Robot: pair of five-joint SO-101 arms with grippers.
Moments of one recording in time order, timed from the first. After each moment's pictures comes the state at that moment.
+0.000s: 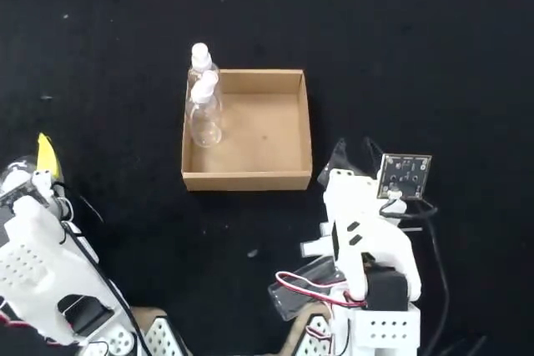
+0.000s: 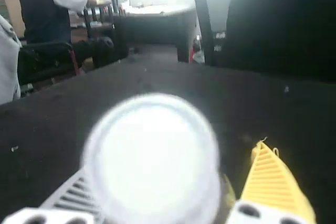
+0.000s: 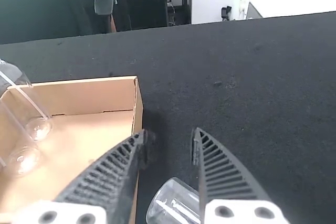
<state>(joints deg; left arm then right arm) -46.1 20.4 80.2 -94.7 -6.0 1.3 -103.1 90.2 42.2 -4.7</state>
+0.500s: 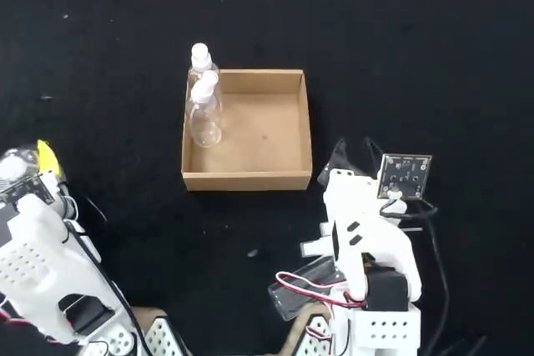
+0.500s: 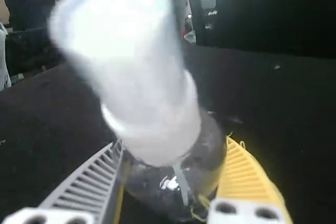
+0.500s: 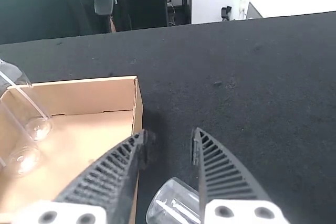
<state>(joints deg) -44.3 20.4 80.2 -91.6 -7.5 1.3 -103.1 90.2 42.2 -4.7</state>
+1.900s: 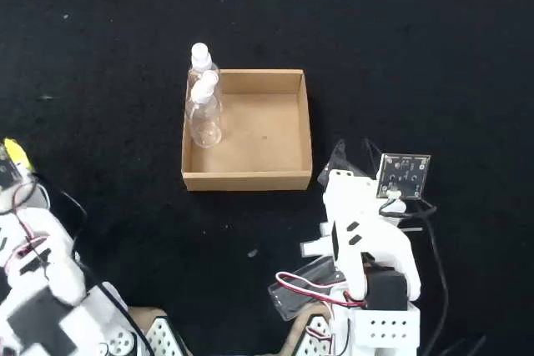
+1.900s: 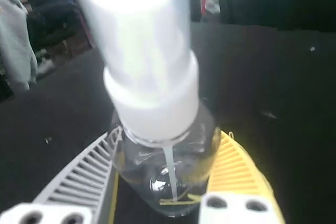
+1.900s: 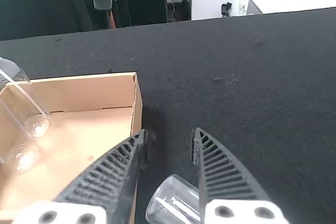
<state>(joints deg) -49.0 -19.4 82.1 -48.8 -13.9 1.3 -103.1 90.8 42.2 -4.7</state>
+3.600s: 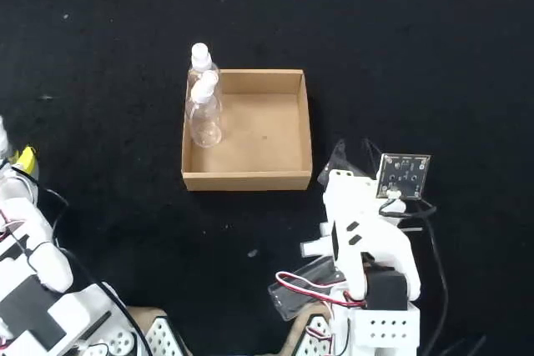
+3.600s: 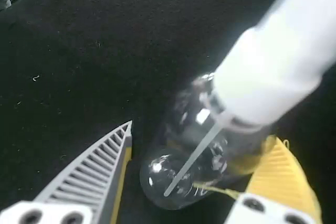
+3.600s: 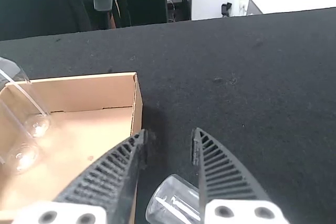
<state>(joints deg) -52.2 -14.5 69.9 -24.8 -14.3 1.3 -103.1 90.8 42.2 -4.7</state>
